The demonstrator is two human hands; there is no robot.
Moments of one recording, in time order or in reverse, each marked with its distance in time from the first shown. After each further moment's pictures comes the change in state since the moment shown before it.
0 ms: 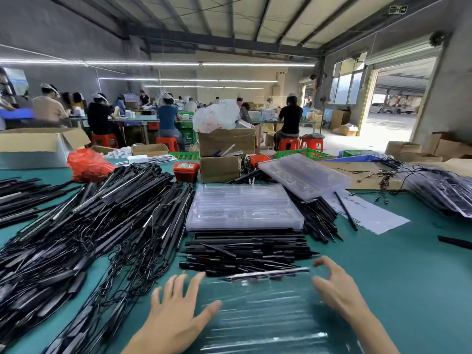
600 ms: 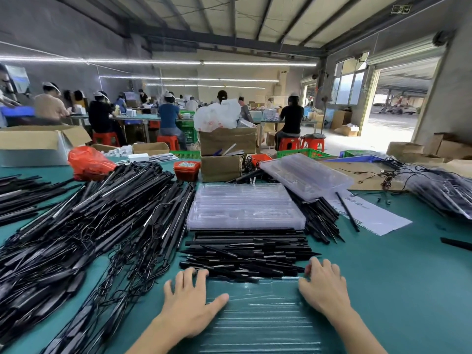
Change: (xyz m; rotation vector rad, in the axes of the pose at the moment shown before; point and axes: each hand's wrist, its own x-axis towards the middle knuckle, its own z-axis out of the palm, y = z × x) left_hand 0.026 0.022 -0.001 -0.005 0.026 -0.033; right_hand 0.027 0.000 0.040 -0.456 0.100 -0.064
